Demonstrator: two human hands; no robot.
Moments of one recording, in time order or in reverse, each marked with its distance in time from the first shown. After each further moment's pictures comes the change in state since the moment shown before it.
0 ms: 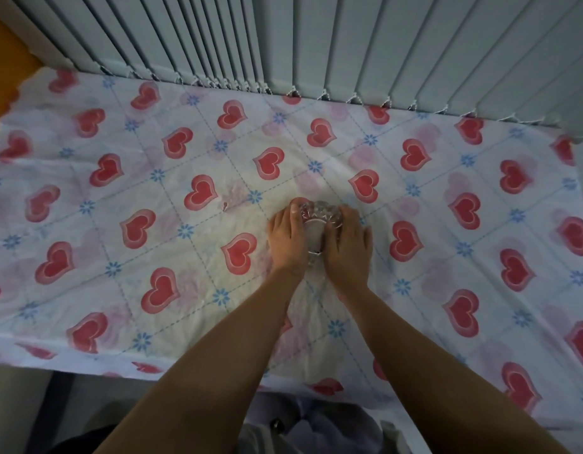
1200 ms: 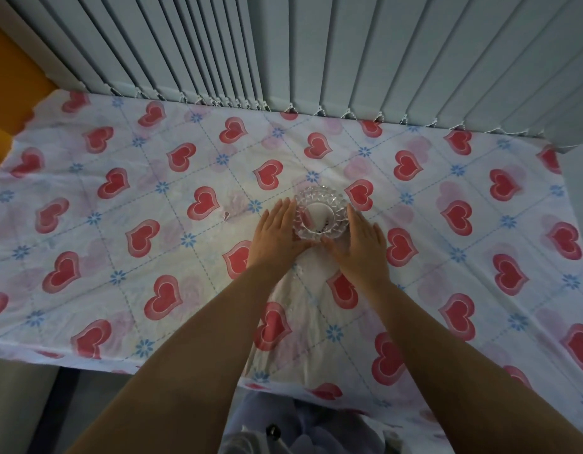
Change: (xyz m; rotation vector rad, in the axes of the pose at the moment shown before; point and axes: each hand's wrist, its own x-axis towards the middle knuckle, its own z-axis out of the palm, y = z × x) left_hand 0.027 -0.016 -0.033 0.741 -0.245 0.444; right_hand 0.022 0.030 -0.029 -0.160 -0.106 -0.220
